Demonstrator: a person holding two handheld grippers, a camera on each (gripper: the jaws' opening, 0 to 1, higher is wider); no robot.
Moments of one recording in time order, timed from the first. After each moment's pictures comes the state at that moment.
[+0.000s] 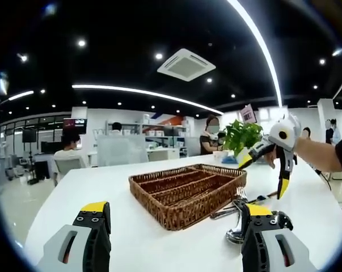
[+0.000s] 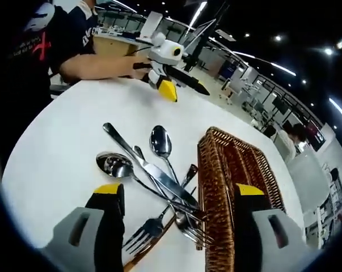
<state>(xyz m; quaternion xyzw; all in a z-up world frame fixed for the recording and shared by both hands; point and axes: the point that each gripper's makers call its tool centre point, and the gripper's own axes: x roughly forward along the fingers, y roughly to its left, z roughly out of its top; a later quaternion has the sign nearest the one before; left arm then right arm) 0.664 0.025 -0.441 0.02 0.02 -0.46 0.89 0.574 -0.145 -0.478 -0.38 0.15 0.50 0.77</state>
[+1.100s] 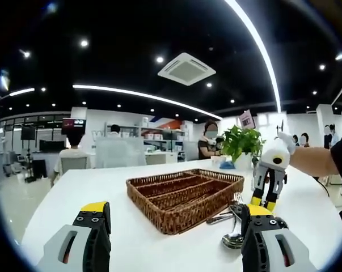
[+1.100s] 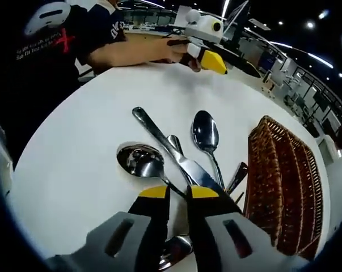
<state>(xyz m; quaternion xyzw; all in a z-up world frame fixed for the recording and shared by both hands) 0.661 0.021 -0.436 0.00 0.01 -0.47 0.88 0.546 -0.120 -0.531 -0.38 0.22 0.61 0.66</state>
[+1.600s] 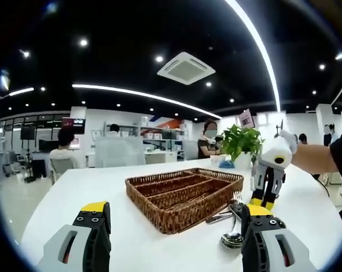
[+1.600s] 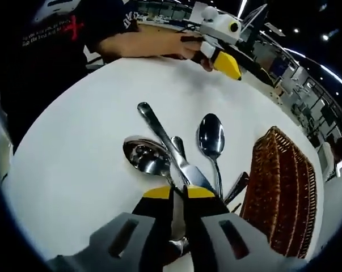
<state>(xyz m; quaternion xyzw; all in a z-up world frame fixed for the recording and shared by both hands) 0.659 0.019 -0.438 0.01 0.01 -0.47 0.88 0.551 -0.110 -0.533 -0.44 0.20 0.62 0.61</state>
